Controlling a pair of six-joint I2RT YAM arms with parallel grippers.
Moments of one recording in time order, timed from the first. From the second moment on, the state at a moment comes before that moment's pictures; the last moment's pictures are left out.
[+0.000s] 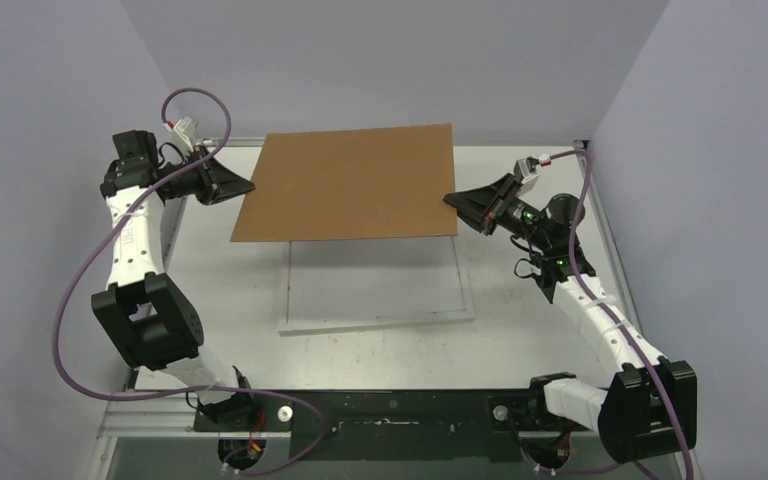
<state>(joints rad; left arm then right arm) 0.33 1.63 1.57 -0.81 1.07 -0.27 0.18 1.13 0.76 0.49 -0.77 1.46</state>
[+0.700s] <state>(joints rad) 0.35 1.53 1.40 -0.46 1.22 -0.61 0.20 1.47 0.58 0.87 -0.89 1.39</state>
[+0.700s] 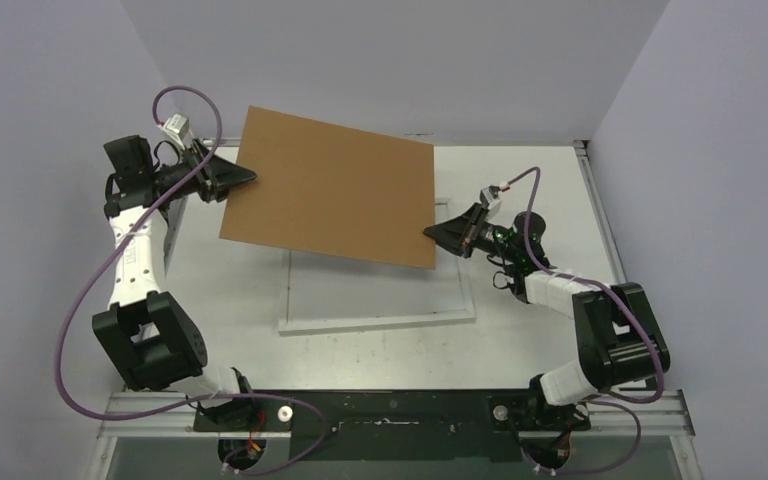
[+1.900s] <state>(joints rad) 0.29 1.29 1.13 -0.13 1.08 -0.96 0.12 1.38 0.81 -0.03 -0.59 0.65</state>
